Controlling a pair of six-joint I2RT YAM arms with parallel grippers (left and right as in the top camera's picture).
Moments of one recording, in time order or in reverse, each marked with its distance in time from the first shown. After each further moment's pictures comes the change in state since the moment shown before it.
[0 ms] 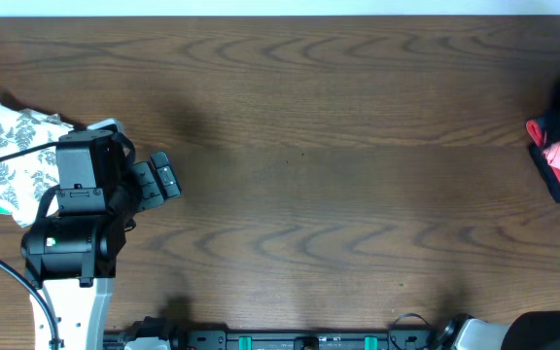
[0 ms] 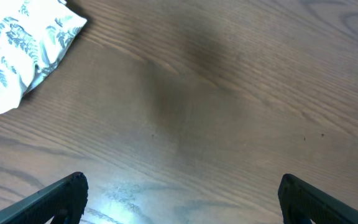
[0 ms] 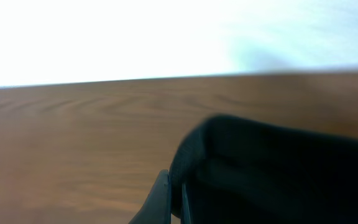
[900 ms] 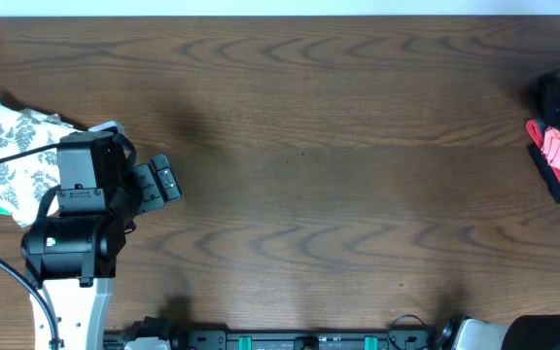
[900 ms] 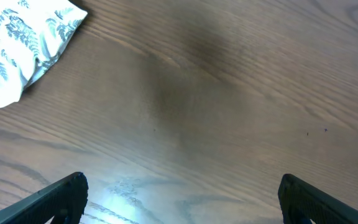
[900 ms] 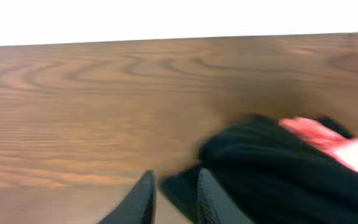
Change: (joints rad) left arm 0.000 0.000 0.000 -0.019 0.000 0.000; right arm 0.119 -0.001 0.000 -0.098 0.307 -0.010
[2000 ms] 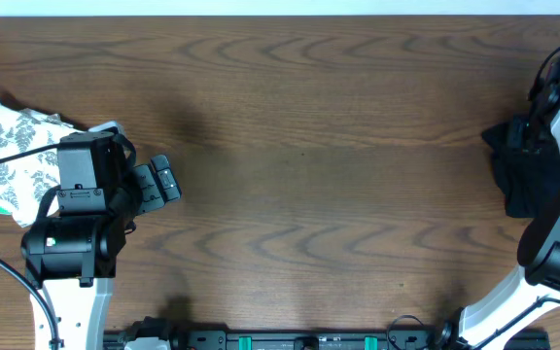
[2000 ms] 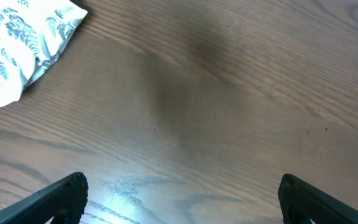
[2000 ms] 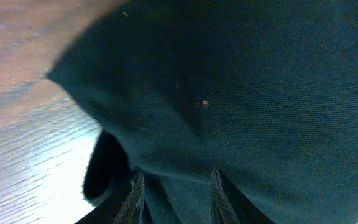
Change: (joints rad) left arm 0.000 0.000 0.000 -0.003 0.000 0.000; right arm 0.035 0.478 -0.026 -0.078 0.585 0.128
